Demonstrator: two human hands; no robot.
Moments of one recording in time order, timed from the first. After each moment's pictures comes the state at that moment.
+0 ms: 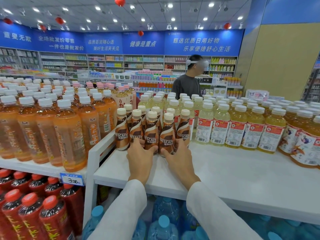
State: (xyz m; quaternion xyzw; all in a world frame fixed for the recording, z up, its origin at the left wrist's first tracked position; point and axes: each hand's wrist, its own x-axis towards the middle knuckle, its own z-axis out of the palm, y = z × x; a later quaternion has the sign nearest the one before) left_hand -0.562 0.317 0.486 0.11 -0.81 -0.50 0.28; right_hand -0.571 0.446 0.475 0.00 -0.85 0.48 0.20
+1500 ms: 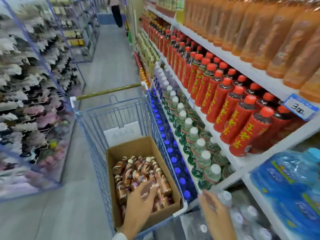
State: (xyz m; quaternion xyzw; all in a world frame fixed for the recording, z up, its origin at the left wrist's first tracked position) left_hand -0.078 0.122 0.221 0.56 -0.59 -0.53 0.25; right_hand -0.264 0.251 0.263 0.18 -0.80 0.44 -0.37
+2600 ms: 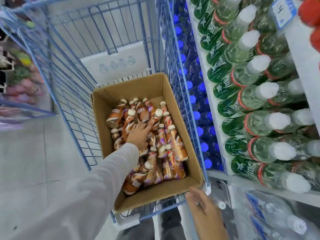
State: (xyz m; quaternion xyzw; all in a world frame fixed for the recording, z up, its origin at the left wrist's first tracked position) left_hand -0.096 -0.129 -0.076 0.44 -0.83 -0.25 -0.24; right_hand -0.225 0.131 0.115 0.06 -0.83 0.22 -0.52
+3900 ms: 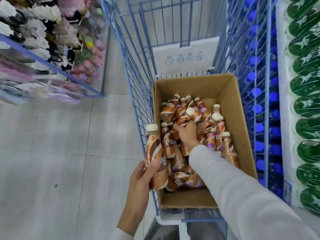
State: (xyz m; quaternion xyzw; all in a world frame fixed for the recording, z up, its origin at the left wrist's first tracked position) left_hand 0.047 -0.012 0.105 0.71 -0.21 -0.62 0.27; right_hand -0.115 -0.132 -0.099 0.24 -0.77 0.22 -0.55
